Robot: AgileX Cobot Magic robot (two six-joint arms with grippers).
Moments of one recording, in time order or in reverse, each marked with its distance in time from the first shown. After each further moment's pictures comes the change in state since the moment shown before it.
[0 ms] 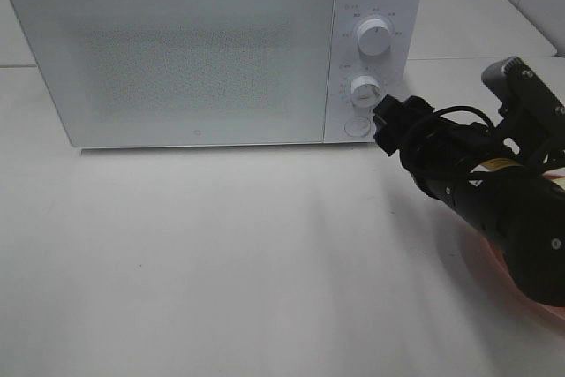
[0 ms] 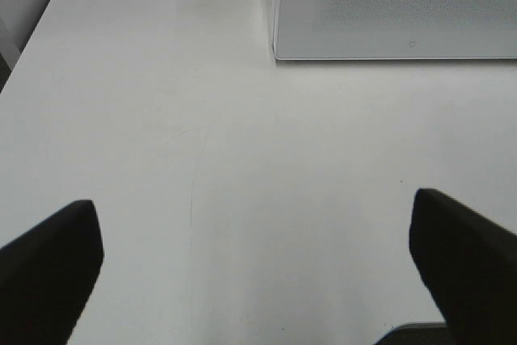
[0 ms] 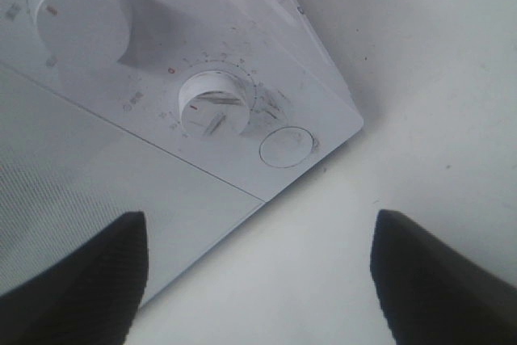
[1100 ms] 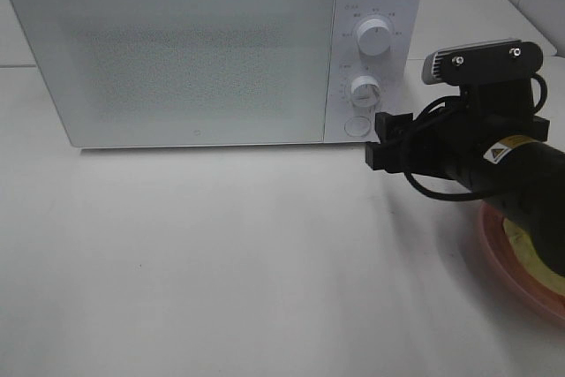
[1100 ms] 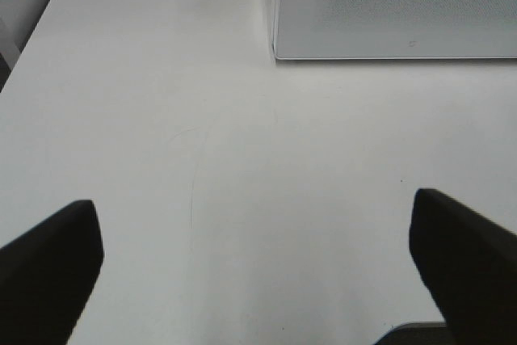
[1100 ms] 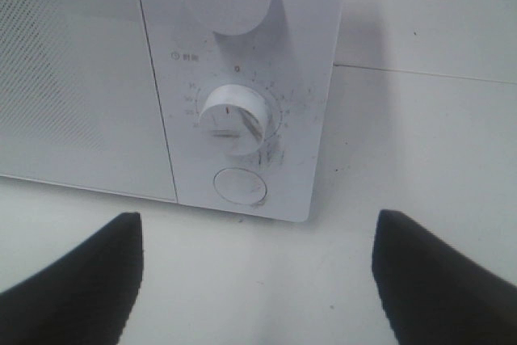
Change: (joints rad) left arm 0.000 0.000 0.000 0.000 0.000 0.000; right arm -0.089 -0.063 -0.009 -0.117 0.073 -0.848
